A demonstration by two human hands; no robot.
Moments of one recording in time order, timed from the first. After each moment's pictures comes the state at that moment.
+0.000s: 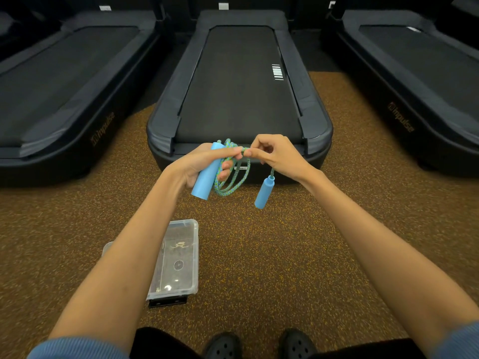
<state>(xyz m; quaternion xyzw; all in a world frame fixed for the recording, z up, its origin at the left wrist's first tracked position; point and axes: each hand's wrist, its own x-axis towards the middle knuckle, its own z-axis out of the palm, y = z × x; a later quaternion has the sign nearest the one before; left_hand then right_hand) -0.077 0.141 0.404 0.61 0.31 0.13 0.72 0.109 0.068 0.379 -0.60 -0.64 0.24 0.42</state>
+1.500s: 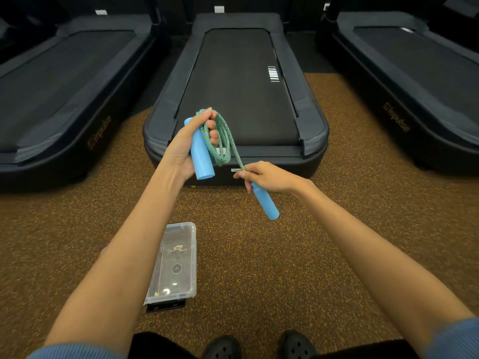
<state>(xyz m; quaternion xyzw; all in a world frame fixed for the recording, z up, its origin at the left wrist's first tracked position) -0.070 0.144 0.429 0.37 0.20 0.36 0.83 0.103 0.068 0.348 -0.64 -0.64 0.35 0.23</state>
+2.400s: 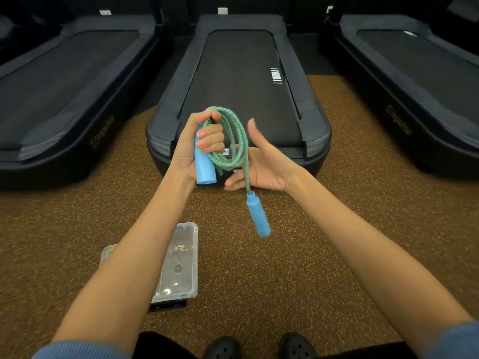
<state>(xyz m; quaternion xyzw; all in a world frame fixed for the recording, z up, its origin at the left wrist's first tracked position) -0.073 0.145 0.421 0.23 -0.02 0.23 0.95 0.073 0.072 0.396 -0.31 -0.39 0.76 0.41</state>
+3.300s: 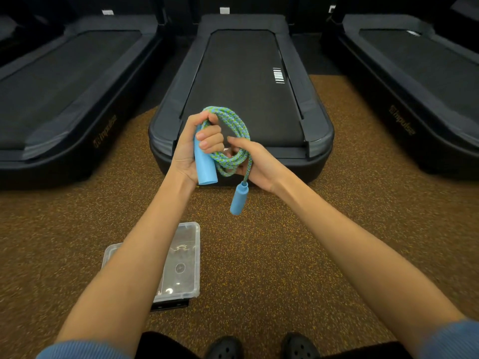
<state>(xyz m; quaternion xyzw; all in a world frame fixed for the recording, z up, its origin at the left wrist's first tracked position) -0.080 0.150 0.416 0.23 -0.01 0.24 0.95 0.049 0.082 0.394 -0.45 -0.35 0.60 0.56</state>
